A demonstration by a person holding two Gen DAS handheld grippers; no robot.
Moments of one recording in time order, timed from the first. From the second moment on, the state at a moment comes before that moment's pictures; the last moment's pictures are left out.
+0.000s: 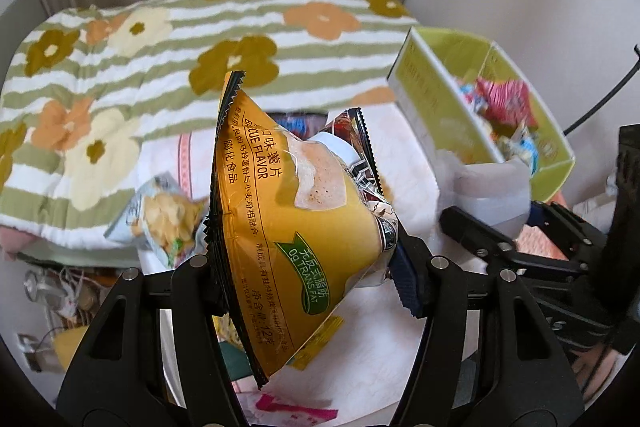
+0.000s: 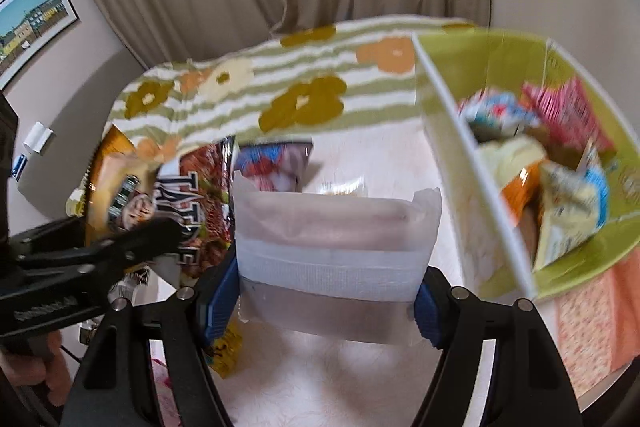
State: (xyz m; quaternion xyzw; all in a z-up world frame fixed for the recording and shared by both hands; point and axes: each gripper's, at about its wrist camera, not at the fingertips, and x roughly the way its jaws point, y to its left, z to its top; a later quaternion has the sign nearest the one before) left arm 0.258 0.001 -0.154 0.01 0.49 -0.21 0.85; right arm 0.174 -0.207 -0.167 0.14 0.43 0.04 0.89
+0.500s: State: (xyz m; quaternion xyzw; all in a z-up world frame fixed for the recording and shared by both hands) left arm 0.262 -0.100 -0.098 0.01 0.43 -0.20 0.88; right arm 0.188 -0.325 -0.110 0.13 0.40 0.06 0.91
